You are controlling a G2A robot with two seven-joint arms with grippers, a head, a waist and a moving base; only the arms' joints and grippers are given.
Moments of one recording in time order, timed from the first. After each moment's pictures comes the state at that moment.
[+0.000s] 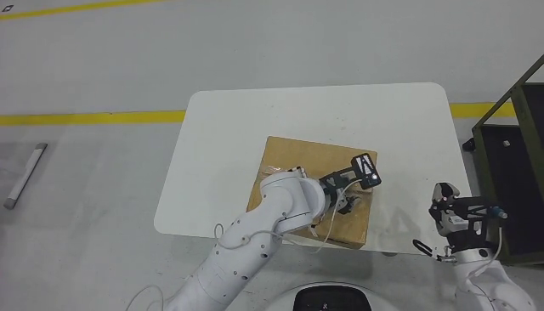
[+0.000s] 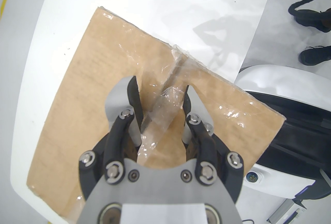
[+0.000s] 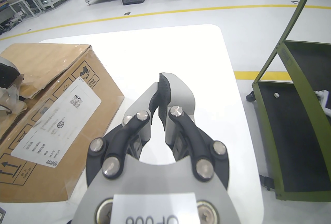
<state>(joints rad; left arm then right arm) 0.77 -1.41 -0.74 -1.60 1.18 -0.53 -0.99 -1.84 -1.34 1.64 -1.88 -1.19 -0.02 -0.15</state>
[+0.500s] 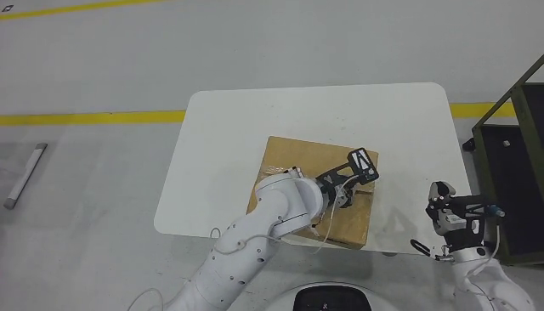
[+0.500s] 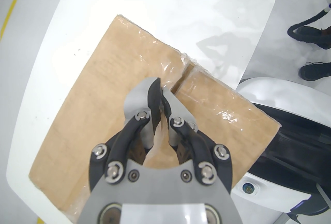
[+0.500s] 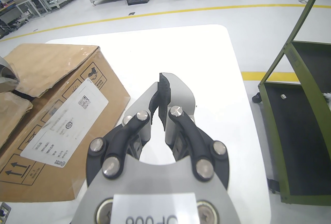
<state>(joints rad) 0.81 -1.40 -0.78 -1.66 1.19 -0.48 -0.96 -1.83 -1.34 1.63 -1.89 -1.18 -0.04 -0.13</state>
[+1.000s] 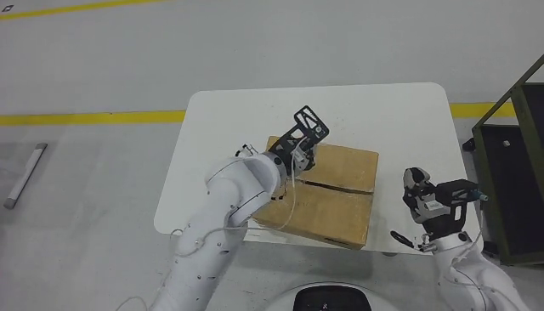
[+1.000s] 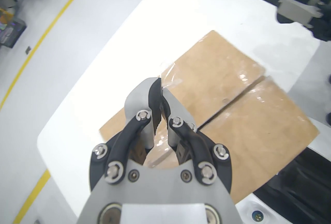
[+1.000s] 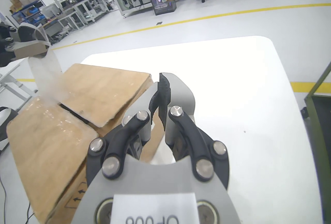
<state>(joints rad) 0.84 -1.35 -1.07 -1.80 1.30 -0.44 -0.96 -1.75 -1.34 1.53 -1.95 -1.10 -0.12 -0.07</state>
